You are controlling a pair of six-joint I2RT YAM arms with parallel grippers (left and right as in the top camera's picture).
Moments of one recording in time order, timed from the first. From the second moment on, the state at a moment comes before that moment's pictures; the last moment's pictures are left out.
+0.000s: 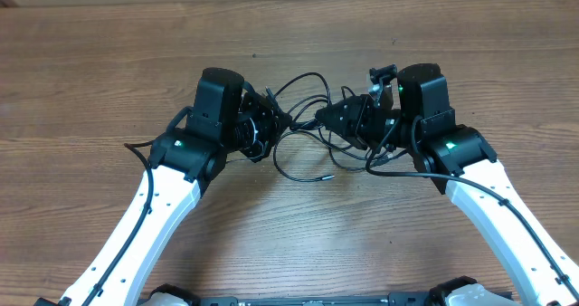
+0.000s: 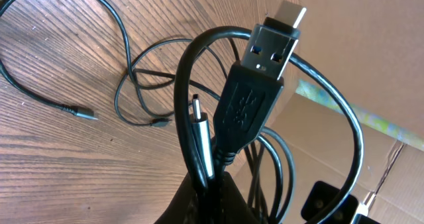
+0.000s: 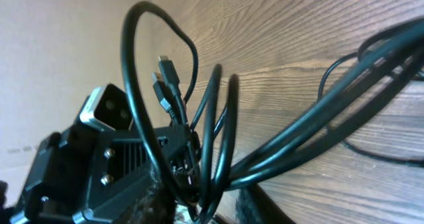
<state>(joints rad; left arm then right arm) -0.38 1.36 1.11 -0.51 0.40 -1.49 0.34 1.34 1.06 -0.40 -0.67 0.94</state>
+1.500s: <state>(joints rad) -0.43 1.36 1.11 -0.51 0.38 -1.48 0.34 1.35 1.06 -0.37 -0.67 0.94</state>
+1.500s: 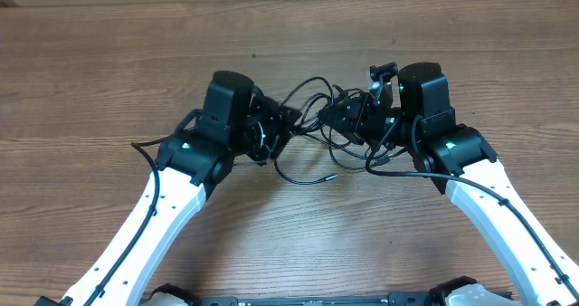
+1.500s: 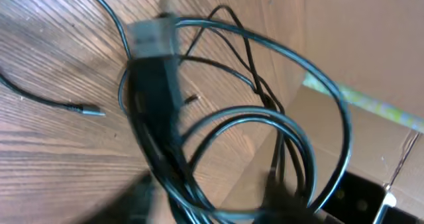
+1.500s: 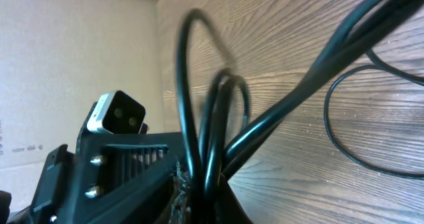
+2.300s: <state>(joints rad) -0.43 1.36 1.11 -0.51 0.35 -1.17 0.21 1.35 1.06 -0.38 -0.67 1.20</state>
